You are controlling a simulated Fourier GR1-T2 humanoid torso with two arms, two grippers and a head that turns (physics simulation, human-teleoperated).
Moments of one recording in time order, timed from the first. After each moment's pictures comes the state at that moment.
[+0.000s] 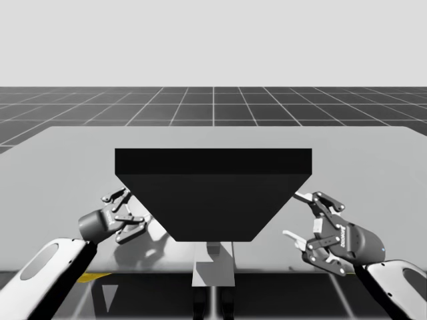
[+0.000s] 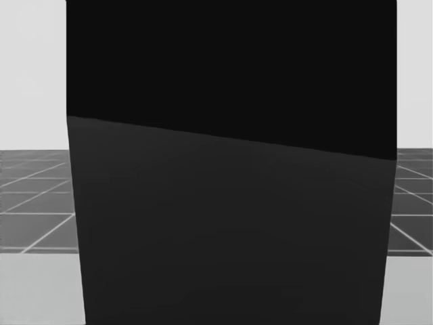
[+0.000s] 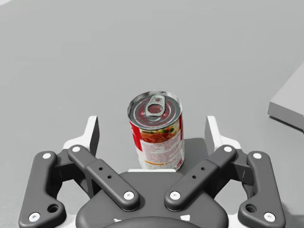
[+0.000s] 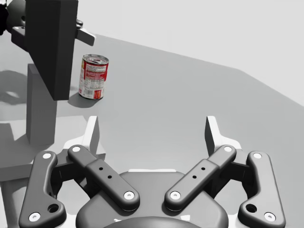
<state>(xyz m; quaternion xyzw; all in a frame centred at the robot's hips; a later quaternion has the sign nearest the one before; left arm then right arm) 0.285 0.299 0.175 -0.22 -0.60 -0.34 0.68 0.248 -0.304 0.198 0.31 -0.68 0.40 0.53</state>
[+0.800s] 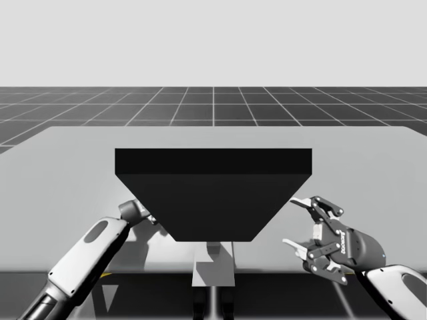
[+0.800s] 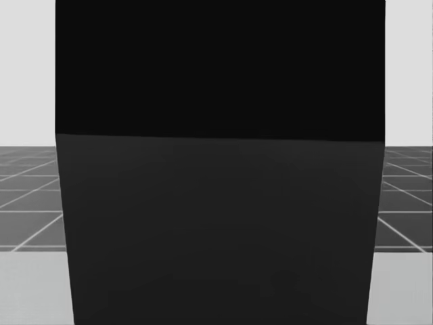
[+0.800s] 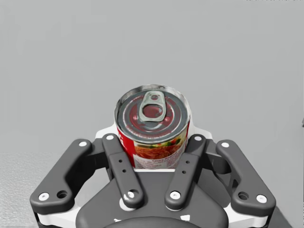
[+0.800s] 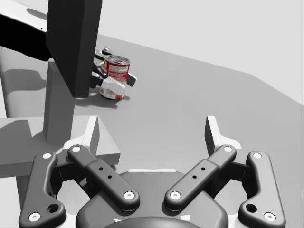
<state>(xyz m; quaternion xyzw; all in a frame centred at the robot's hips) 0.334 0.261 0.132 -0.24 -0.57 -0.33 0.71 0.241 -0.301 0.193 0.33 -0.67 0.42 0.51</state>
